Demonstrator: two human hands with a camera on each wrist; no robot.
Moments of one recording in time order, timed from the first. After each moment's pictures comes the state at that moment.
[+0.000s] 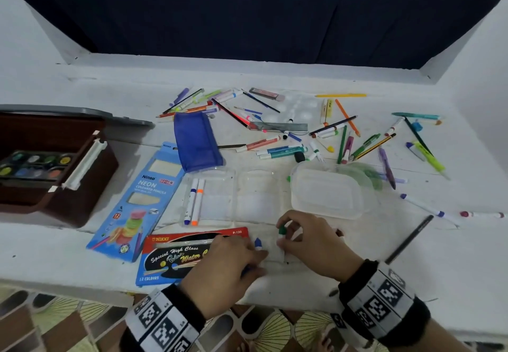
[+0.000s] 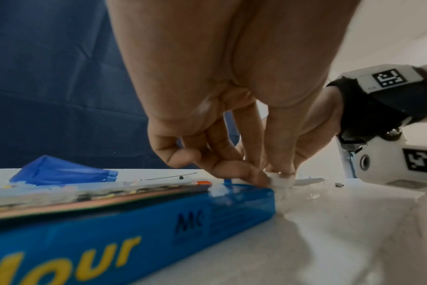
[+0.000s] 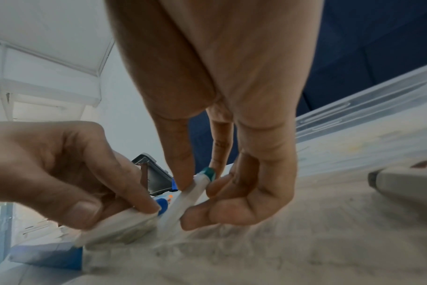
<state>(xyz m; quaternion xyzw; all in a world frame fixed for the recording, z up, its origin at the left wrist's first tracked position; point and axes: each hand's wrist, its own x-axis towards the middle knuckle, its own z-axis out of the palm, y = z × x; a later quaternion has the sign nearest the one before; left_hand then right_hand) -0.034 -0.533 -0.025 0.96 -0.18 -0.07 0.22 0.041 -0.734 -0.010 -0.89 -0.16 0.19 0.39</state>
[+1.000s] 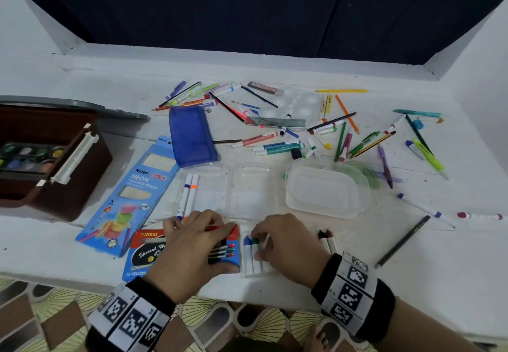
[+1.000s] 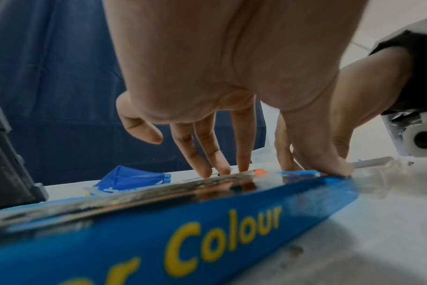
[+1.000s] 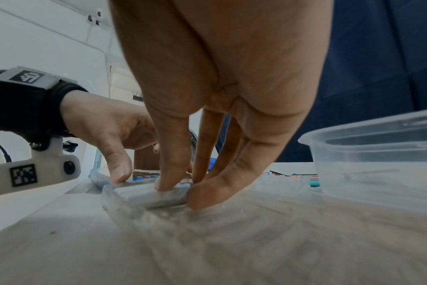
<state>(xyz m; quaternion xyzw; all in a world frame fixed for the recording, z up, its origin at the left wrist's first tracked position) -0.035 -0.504 -0.023 0.99 -0.06 -0.04 0.11 0.040 -0.710 -0.012 -0.90 -0.31 0.18 0.24</state>
